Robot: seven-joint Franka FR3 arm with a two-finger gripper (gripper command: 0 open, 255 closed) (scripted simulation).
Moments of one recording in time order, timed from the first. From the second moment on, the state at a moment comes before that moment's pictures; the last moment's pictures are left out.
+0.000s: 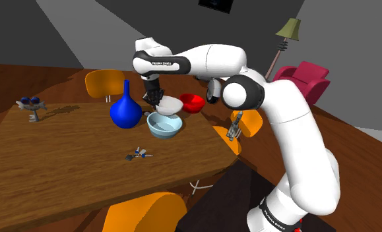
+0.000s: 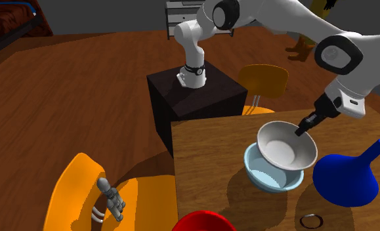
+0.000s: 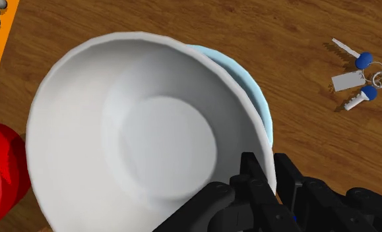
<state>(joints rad) 0.05 0.84 0.05 -1.01 -0.20 1.65 0.12</state>
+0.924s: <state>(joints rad) 0.05 0.89 0.05 -1.09 -0.20 1.78 0.14</state>
